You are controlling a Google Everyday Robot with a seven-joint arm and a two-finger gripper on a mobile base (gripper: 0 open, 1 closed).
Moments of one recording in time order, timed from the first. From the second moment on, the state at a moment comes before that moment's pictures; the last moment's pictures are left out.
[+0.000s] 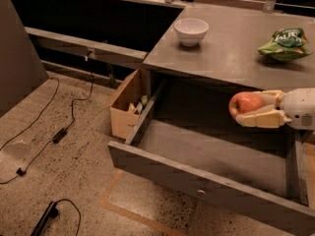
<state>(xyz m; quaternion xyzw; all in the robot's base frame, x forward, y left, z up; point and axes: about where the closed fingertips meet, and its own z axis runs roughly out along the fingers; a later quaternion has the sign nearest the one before) 0.525 -0.243 0.839 -0.42 0.73 0.28 0.47</state>
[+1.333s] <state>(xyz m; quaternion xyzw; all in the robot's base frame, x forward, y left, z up) 0.506 -0.203 0.714 -0.47 0.76 0.24 0.38</state>
